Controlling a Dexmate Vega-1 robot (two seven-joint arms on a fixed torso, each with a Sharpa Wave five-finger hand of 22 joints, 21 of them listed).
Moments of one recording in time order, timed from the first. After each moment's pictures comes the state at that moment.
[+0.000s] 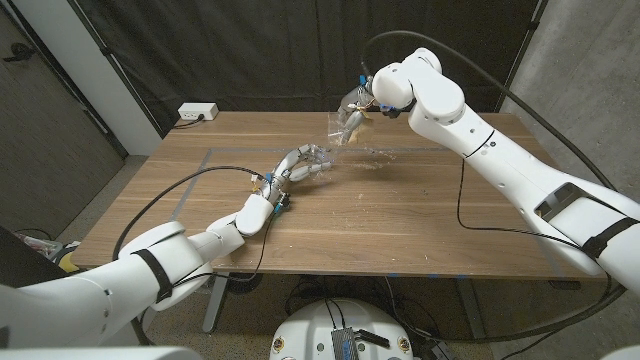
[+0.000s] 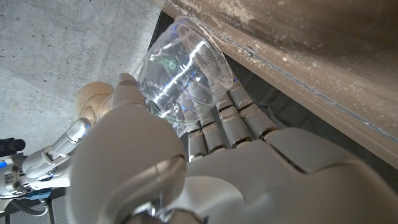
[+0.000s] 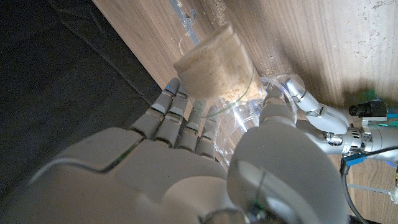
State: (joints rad) left arm 0.41 0.29 0.93 -0.38 0.04 -1.06 0.45; left_hand 0.91 0.06 0.03 -0.08 0.27 0.46 -0.06 0.61 0.49 0.53 -0.16 0.73 0.74 0.73 -0.07 0.35 0.63 0.52 -0.05 0.63 0.22; right arm -0.28 -0.51 -0.79 -1.90 -1.08 -0.19 1.13; right_hand 0.71 0.09 0.24 -0.13 0.18 0.24 -0.11 0.51 0.52 0.29 -0.09 0.63 0.81 0.50 -0.05 0.41 0.67 0.35 -0.04 0.42 0.22
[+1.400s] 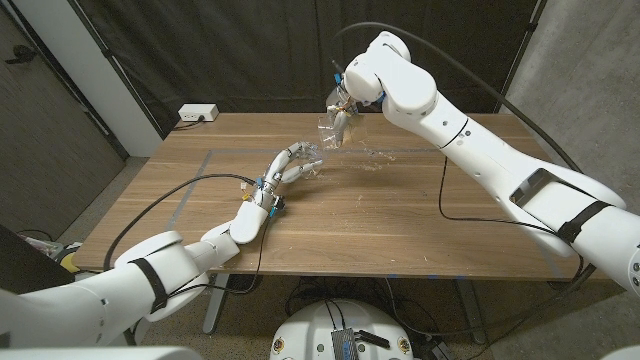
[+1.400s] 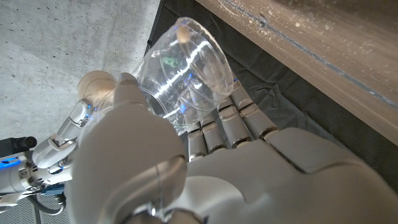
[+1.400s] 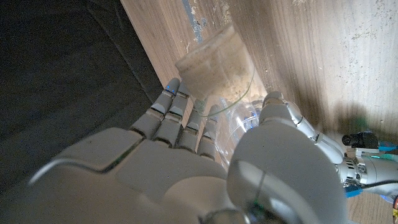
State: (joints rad) left arm 0.46 0.31 0.95 -0.37 0.00 -1.11 0.51; left_hand 0.91 0.07 0.01 -0.07 0.27 0.46 -0.05 0.61 0.49 0.54 -0.15 0.73 0.73 0.75 -0.08 0.34 0.64 0.52 -0.05 0.63 0.22; right arm -0.20 -0.40 -0.87 -1.90 -1.24 -0.10 1.35; right_hand 0.71 0.09 0.24 -0.13 0.18 0.26 -0.12 0.51 0.52 0.30 -0.10 0.63 0.81 0.51 -0.05 0.41 0.68 0.35 -0.04 0.42 0.22
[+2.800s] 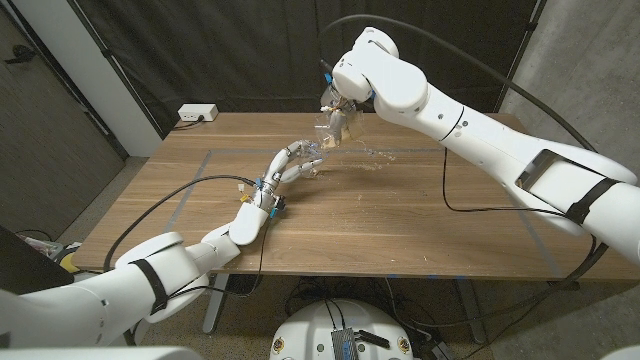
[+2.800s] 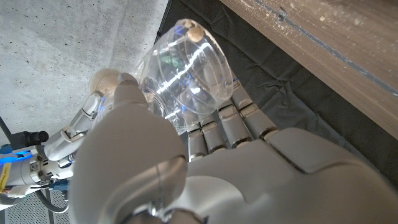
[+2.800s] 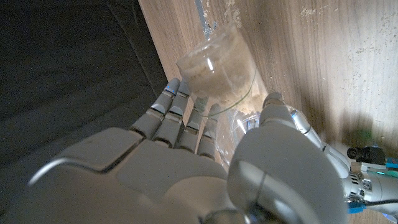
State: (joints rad) left arm 0.46 0.31 0.97 -0.37 -0.03 -1.19 0.52; left_hand 0.91 0.07 -0.01 -0.06 0.27 0.47 -0.05 0.61 0.49 0.54 -0.15 0.73 0.73 0.76 -0.08 0.33 0.65 0.52 -0.05 0.65 0.21; right arm -0.07 -0.45 -1.03 -1.92 -1.23 -0.17 1.38; right_hand 0.70 0.09 0.24 -0.13 0.18 0.28 -0.12 0.51 0.52 0.32 -0.10 0.63 0.81 0.52 -0.05 0.40 0.69 0.35 -0.04 0.42 0.22
